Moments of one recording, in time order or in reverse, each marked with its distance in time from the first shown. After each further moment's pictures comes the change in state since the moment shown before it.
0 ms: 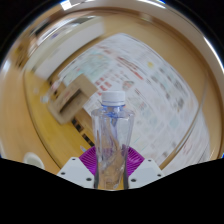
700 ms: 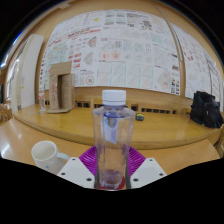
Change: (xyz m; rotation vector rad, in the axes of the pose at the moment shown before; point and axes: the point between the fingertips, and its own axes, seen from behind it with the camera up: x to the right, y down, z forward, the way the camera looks) arm -0.139 0.212 -0.012 -0.294 -0.119 0.775
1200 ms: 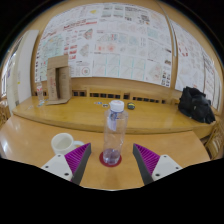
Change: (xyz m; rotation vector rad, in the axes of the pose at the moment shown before) arm -0.005 -0.012 -0.105 -0.196 0.097 0.005
